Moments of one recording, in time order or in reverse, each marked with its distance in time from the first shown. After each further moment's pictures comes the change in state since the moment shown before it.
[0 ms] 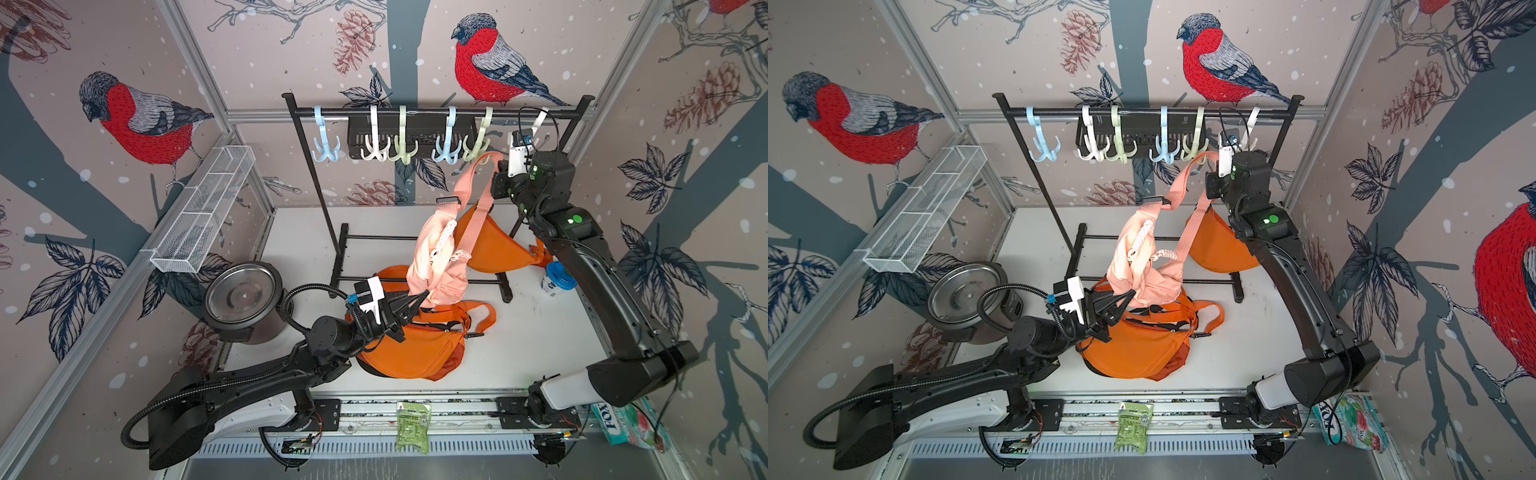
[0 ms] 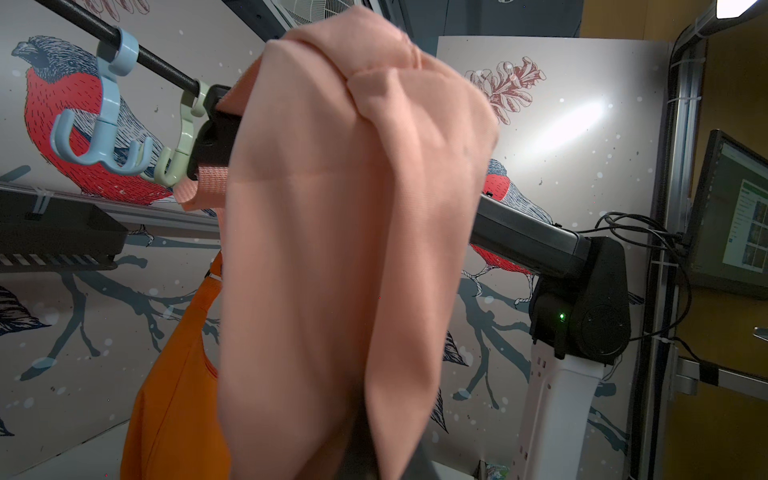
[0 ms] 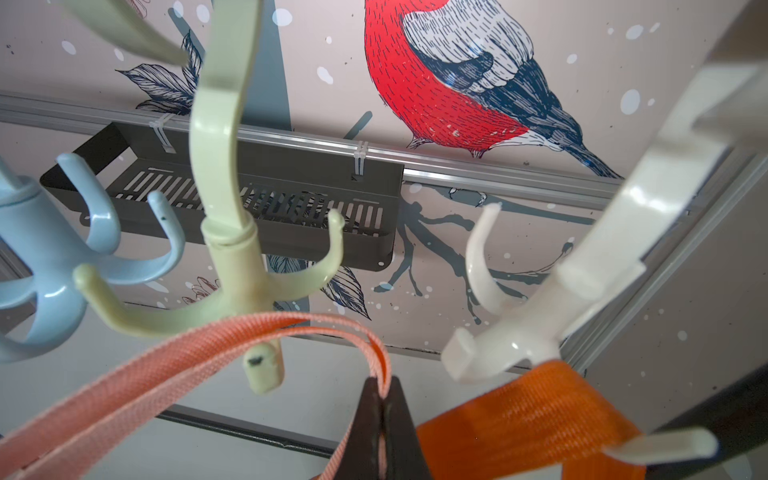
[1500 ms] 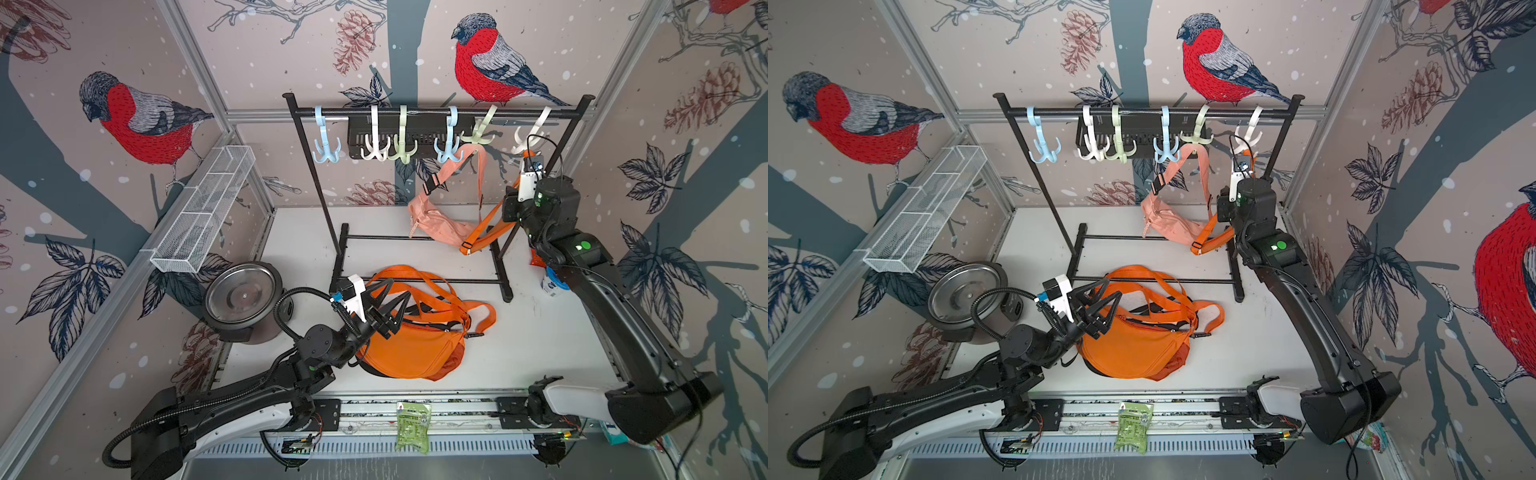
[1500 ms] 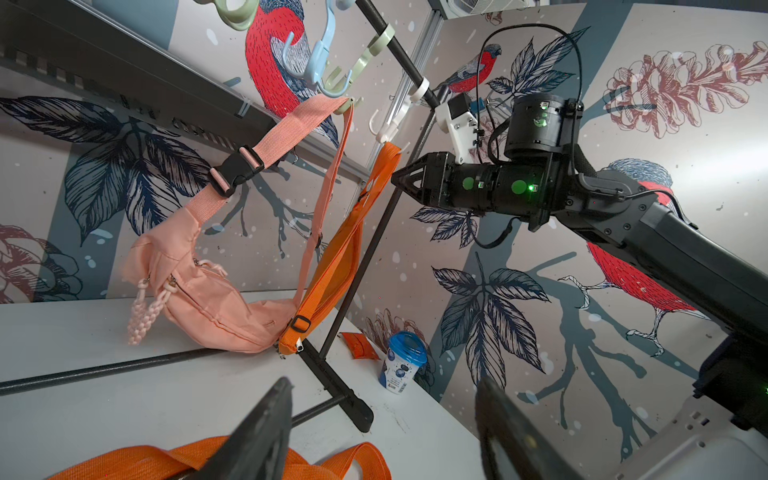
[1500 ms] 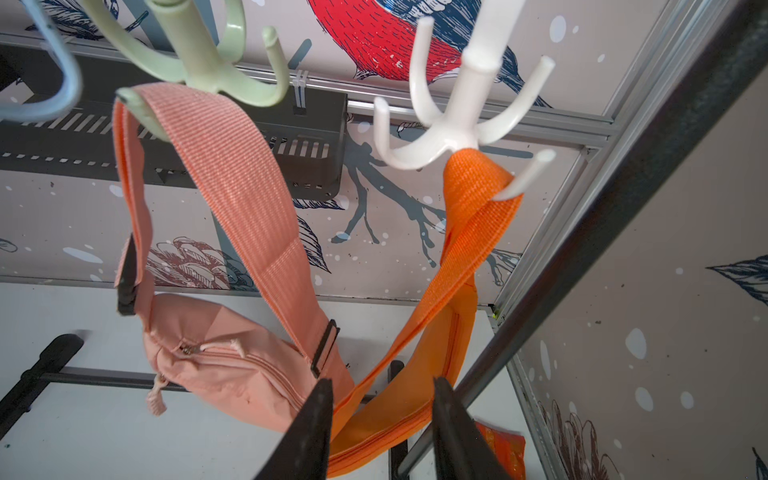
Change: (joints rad) left arm -0.001 -0.229 -0.113 -0.300 -0.359 -0.142; right arm 0.022 -0.199 -0.269 0.005 0.148 0.023
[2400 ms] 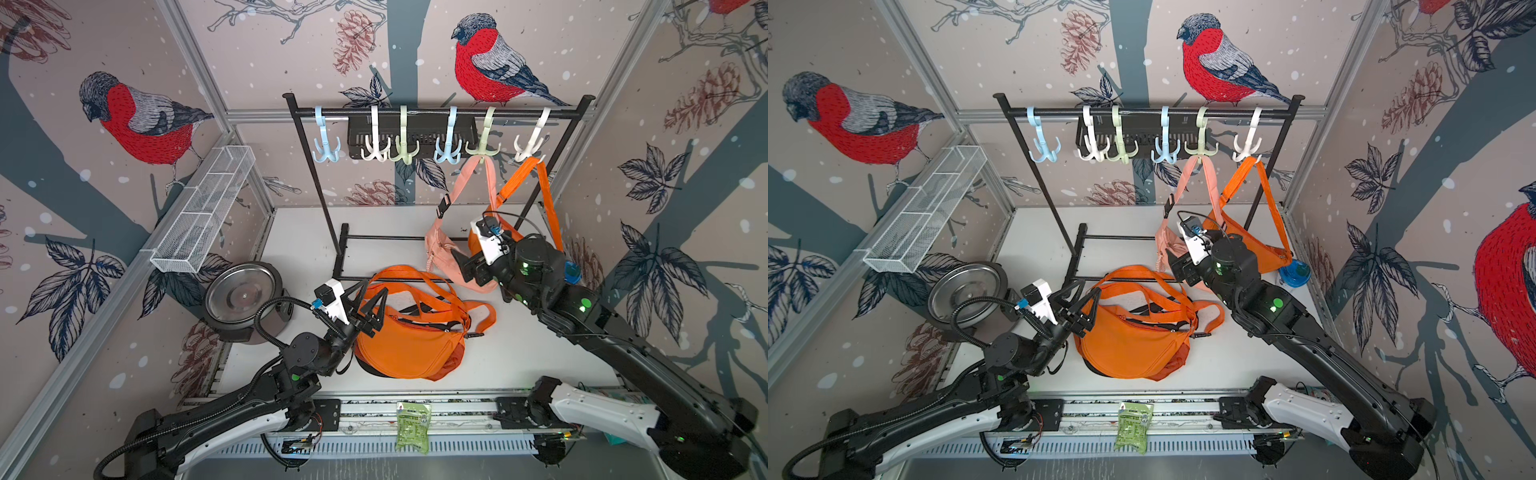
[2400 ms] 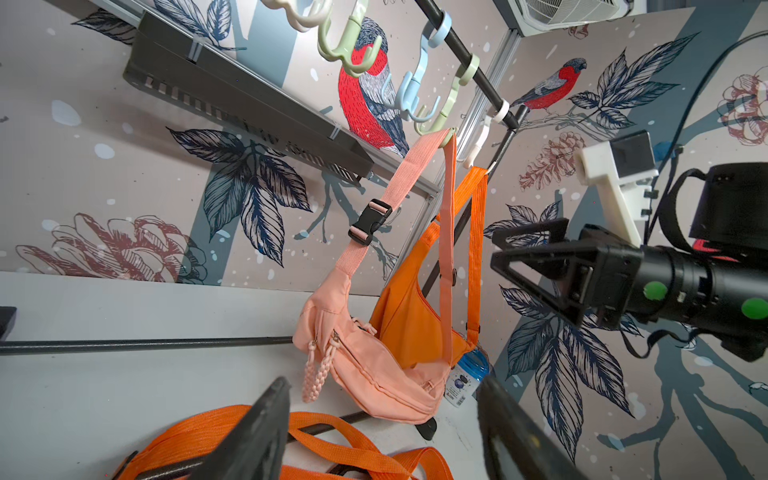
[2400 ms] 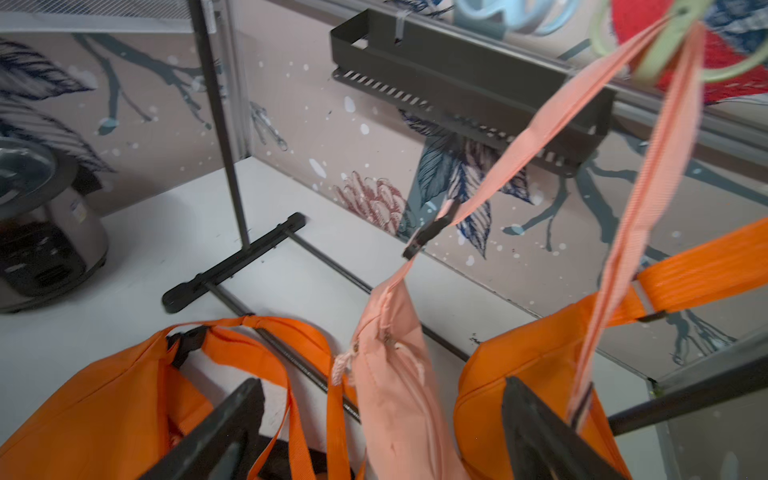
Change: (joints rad) left arm 0.010 -0.218 -0.045 -0.215 -0.214 0.027; right arm 0.428 -0.277 -0.321 -0.035 -0.127 -0.090
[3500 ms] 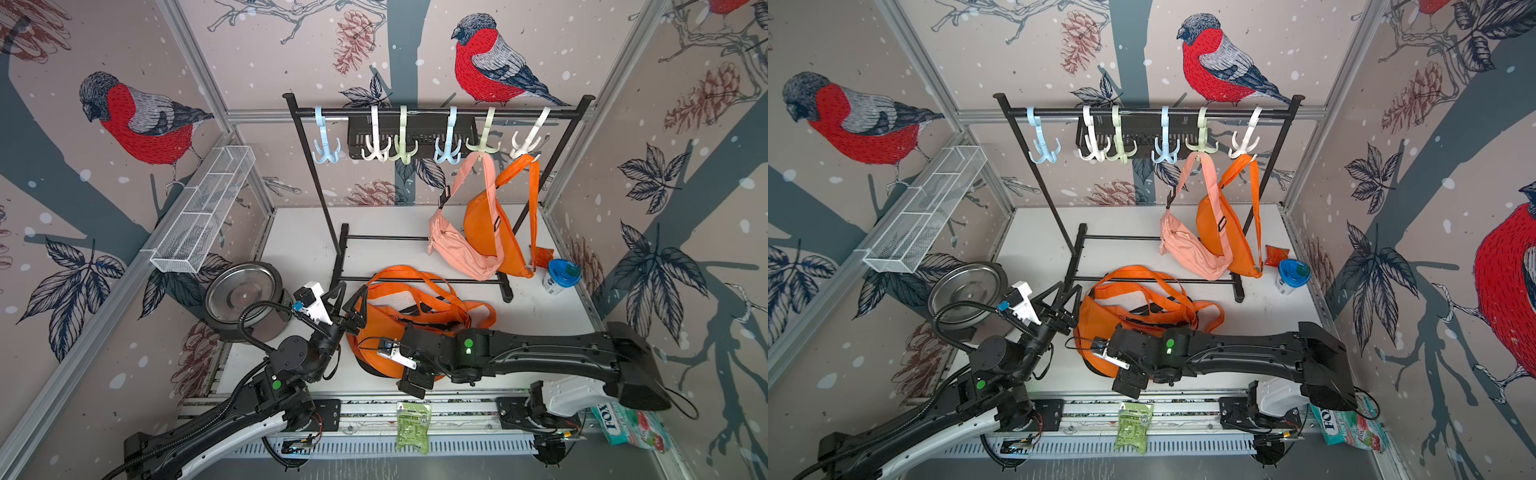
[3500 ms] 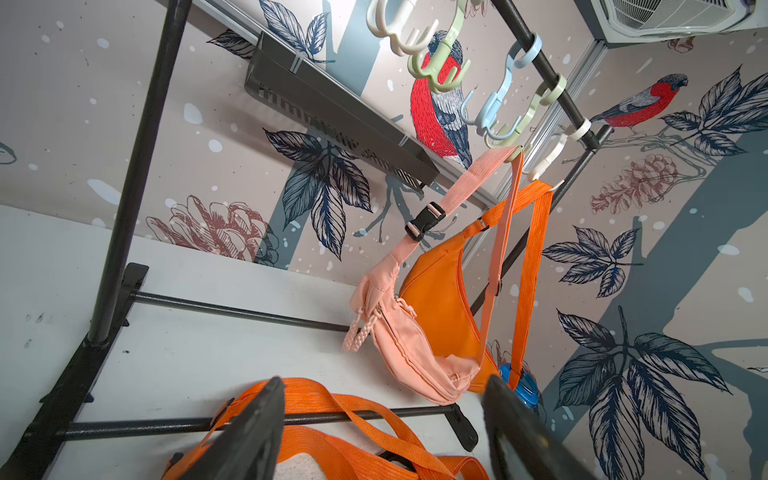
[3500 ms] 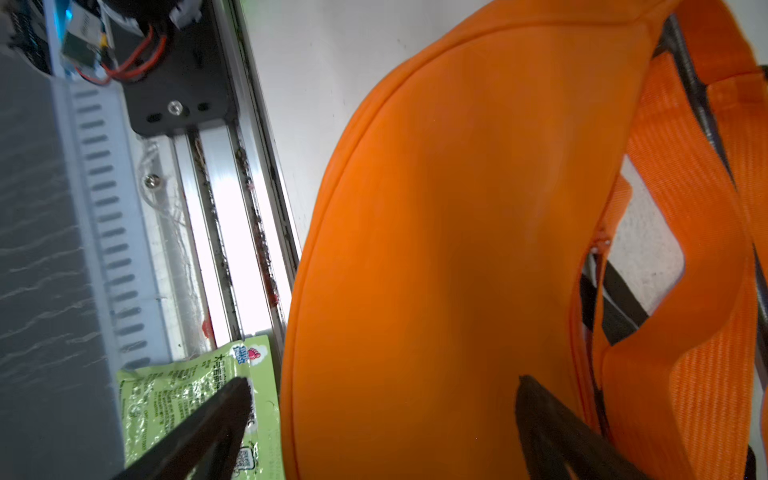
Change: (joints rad) left arm 0.034 -0.174 0.028 -0.283 -0.137 -0.074; right arm 0.594 0.467 -0.137 -0.150 -0.136 0.147
